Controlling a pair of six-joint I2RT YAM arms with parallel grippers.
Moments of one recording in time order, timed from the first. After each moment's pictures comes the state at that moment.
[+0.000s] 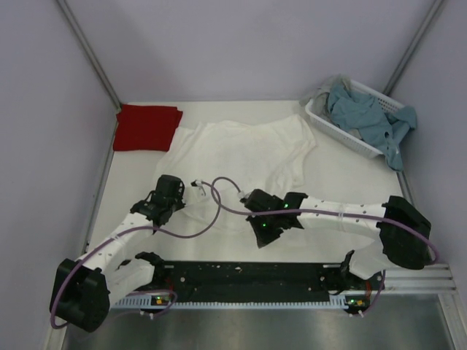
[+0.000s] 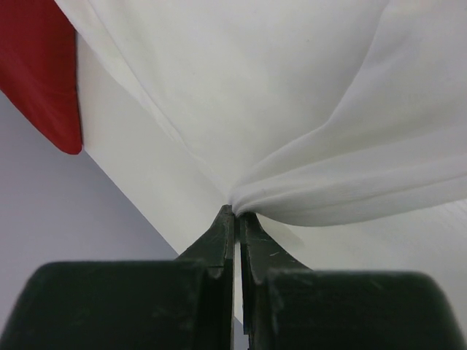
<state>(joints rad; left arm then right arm) -0.36 0.99 0.51 -0.41 -0.29 0.89 1.04 1.46 0.89 -0.64 -0.07 0.56</state>
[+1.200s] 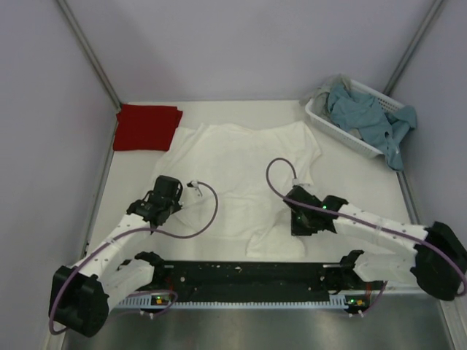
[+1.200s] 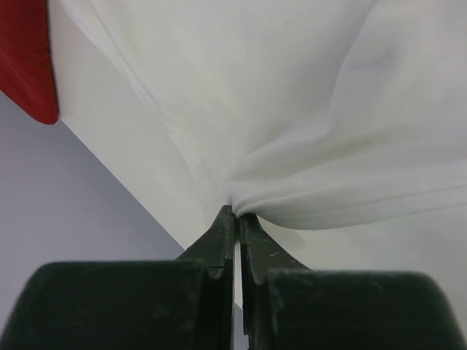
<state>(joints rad) -0.36 0.95 0.53 -0.54 -0.32 0.83 0.88 1.24 0.65 -0.70 0.15 0.82</state>
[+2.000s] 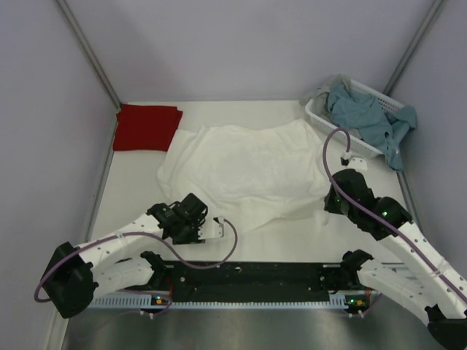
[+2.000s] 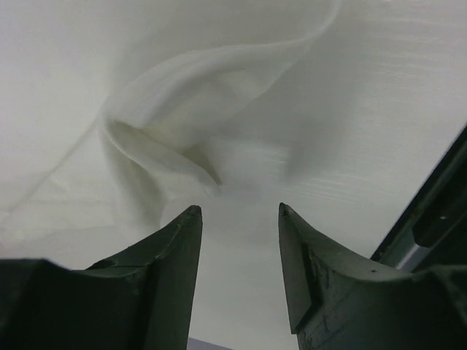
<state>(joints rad) -0.75 1.00 0.58 -0.85 -0.04 0.79 0.59 0.74 0.85 -0.92 0.38 0.62</state>
